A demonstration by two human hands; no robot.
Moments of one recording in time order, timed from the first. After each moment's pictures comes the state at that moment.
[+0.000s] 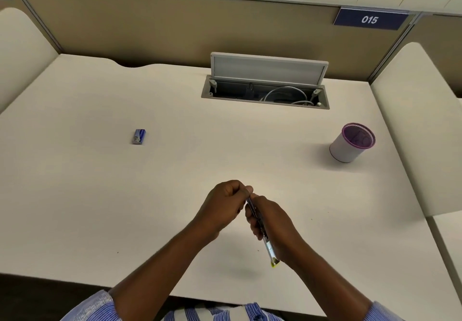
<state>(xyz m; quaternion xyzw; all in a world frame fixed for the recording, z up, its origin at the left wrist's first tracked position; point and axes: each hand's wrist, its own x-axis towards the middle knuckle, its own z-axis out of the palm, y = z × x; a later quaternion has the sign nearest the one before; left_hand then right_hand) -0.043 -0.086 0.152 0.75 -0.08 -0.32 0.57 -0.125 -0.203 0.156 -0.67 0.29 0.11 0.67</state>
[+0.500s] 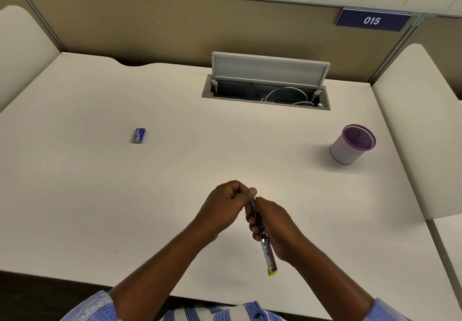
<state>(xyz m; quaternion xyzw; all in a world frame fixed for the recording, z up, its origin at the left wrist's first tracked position) -0.045 -0.089 0.148 0.78 -0.09 -0.30 0.54 -0.121 -0.209 0.161 -0.60 0.31 0.17 0.72</state>
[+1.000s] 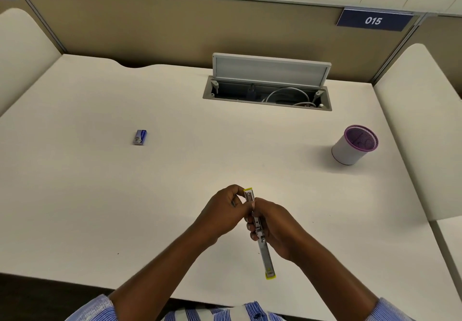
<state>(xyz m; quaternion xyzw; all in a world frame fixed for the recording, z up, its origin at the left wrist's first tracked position) -0.044 -0.083 0.138 0.80 -0.12 -0.30 0.50 -0.116 -0.213 0.158 -0.55 0.30 0.18 0.76</state>
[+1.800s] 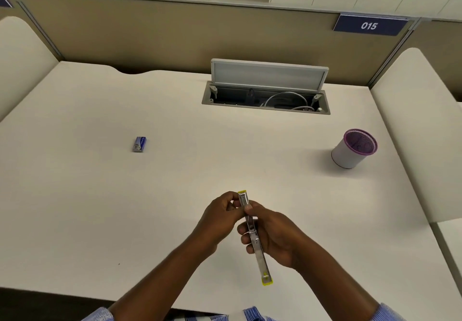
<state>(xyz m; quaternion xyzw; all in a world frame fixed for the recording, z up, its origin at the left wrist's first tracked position) -0.039 -0.075 0.130 0.76 -0.04 -0.33 0.55 -0.113 -0.211 0.158 -0.48 0.28 0.25 0.80</state>
